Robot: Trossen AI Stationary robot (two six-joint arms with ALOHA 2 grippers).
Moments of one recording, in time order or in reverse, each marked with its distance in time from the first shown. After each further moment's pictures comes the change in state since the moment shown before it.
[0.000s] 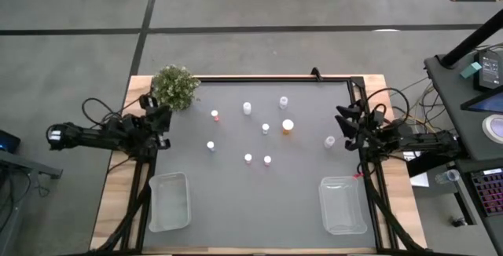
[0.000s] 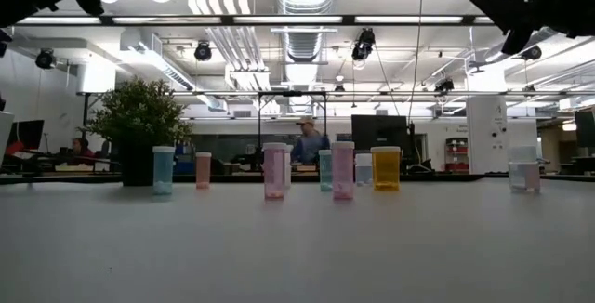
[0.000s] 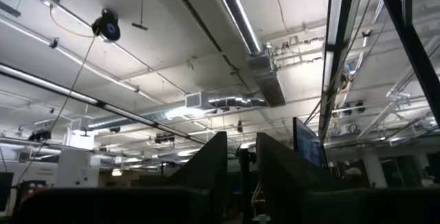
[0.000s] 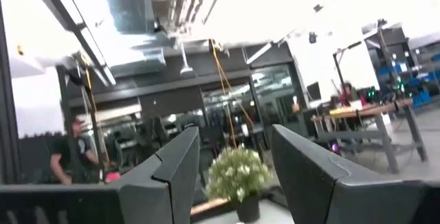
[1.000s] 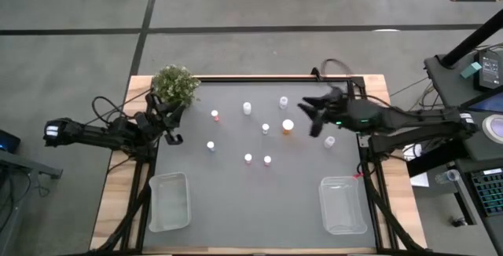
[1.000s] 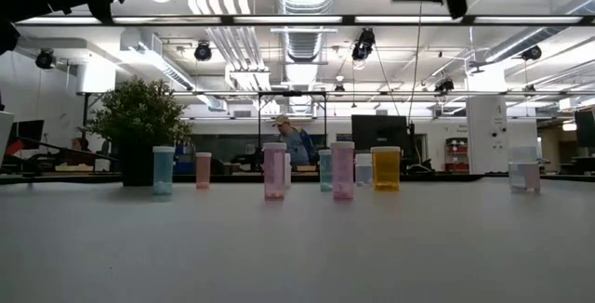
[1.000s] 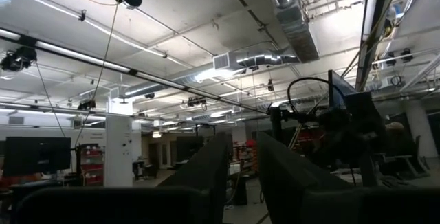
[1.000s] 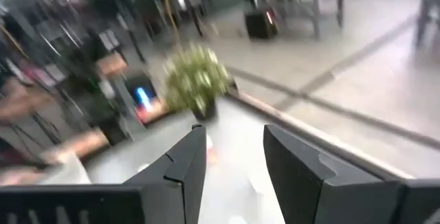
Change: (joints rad) left arm 0.001 0.158 0.048 0.000 -0.159 0.054; right arm -0.006 0.854 0.804 -0.678 0.156 0.305
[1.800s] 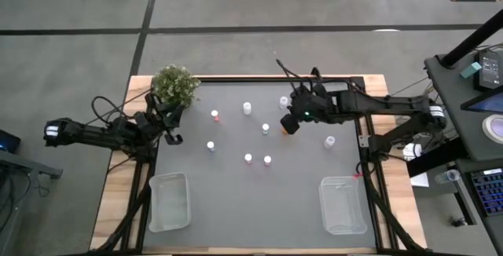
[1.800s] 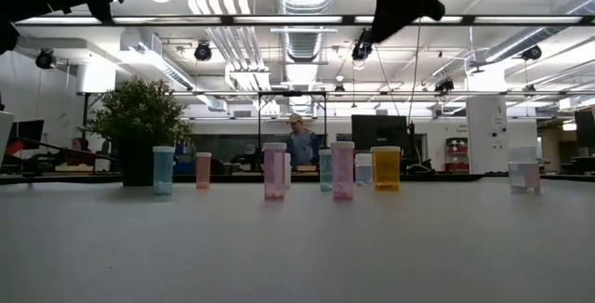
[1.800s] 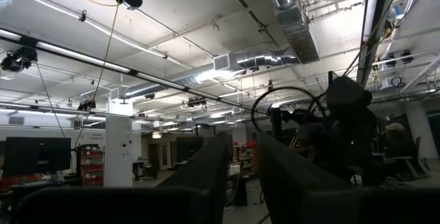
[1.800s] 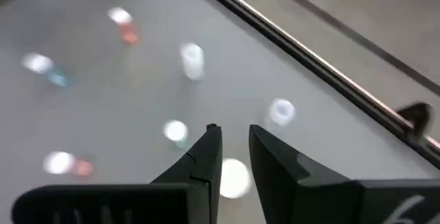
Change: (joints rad) left arm 0.000 -0.002 0.000 0.001 0.000 0.000; right arm -0.093 0.496 0.555 -0.791 -0.042 0.184
